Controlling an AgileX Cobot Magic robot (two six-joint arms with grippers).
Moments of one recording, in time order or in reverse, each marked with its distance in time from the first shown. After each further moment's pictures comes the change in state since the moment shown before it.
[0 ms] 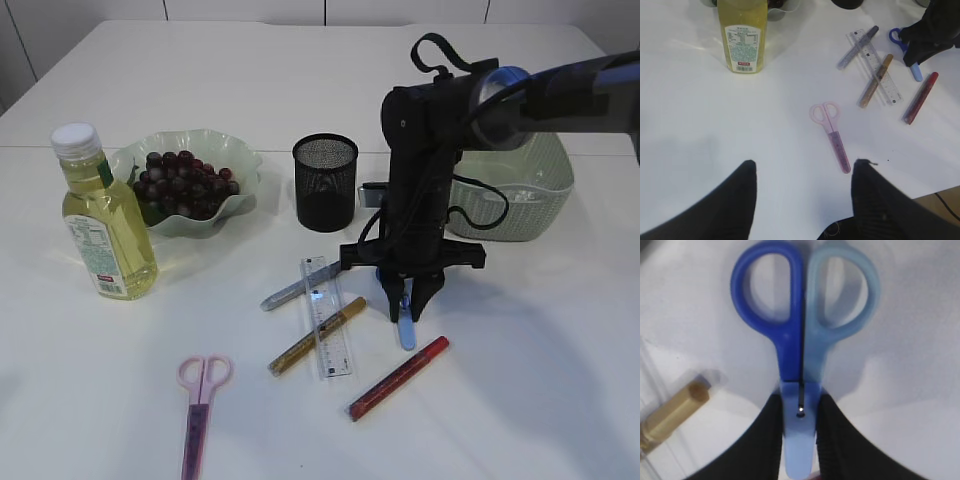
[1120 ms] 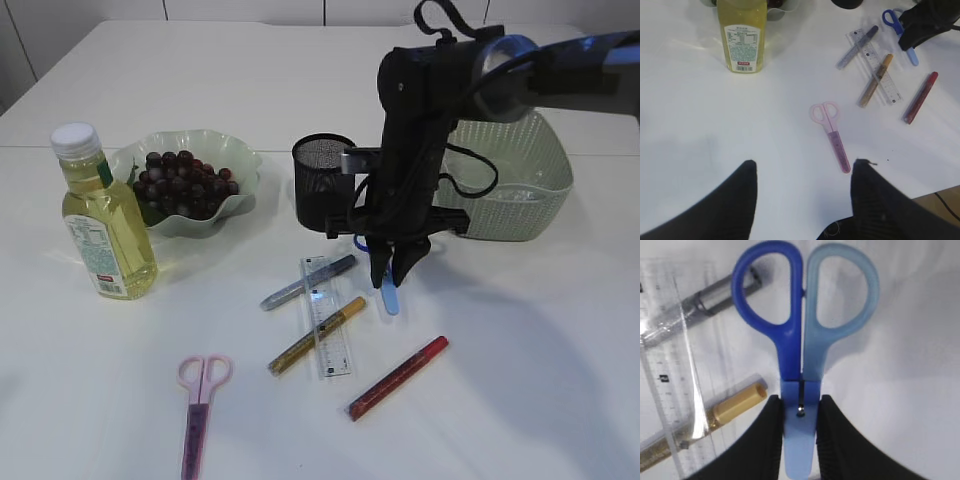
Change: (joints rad) left arm 0.000 0.000 0.000 0.000 0.000 0.000; right arm 0.004 -0.011 -0.095 0.029 0.008 -0.129
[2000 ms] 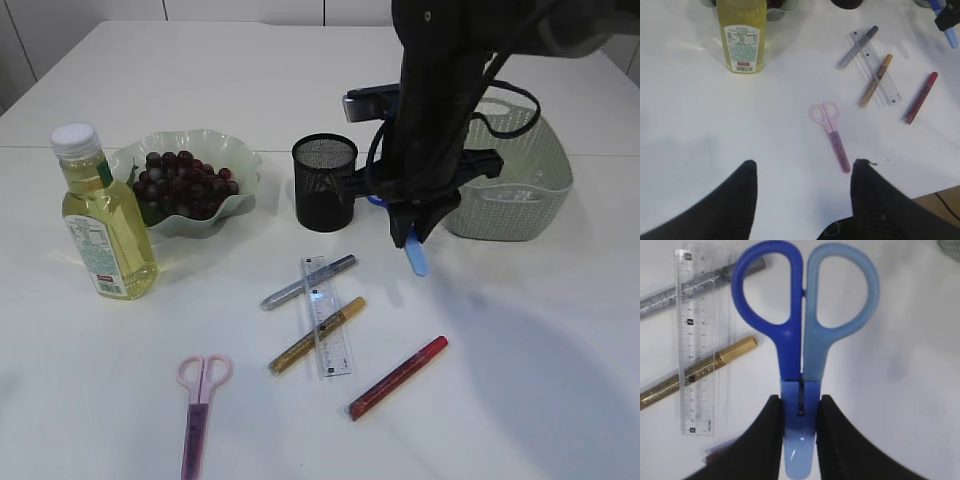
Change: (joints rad) left arm 0.000 0.000 0.000 0.000 0.000 0.000; right arm 0.058 -0.248 0.120 -0.153 0.006 -0.007
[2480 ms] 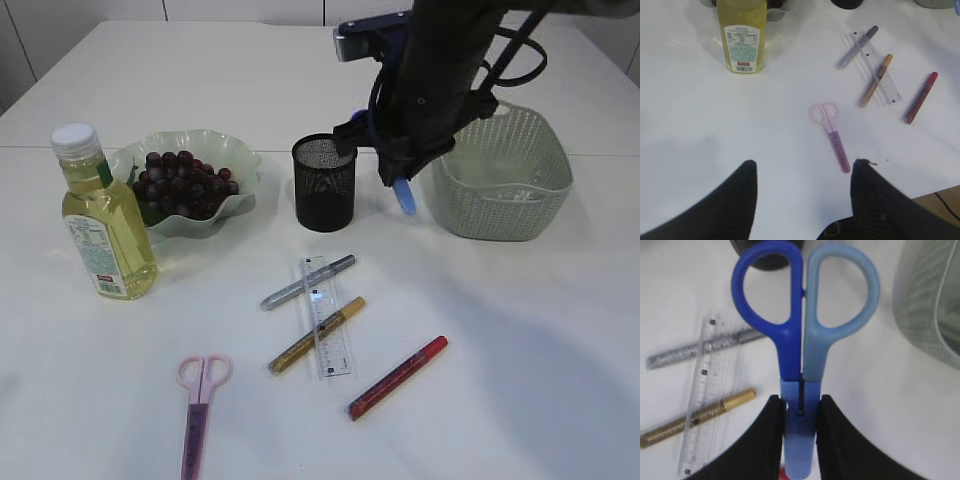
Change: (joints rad) left arm 0.000 0.000 0.000 0.000 0.000 0.000; right arm 0.013 -0.080 0.003 -0.087 -0.158 -0.059
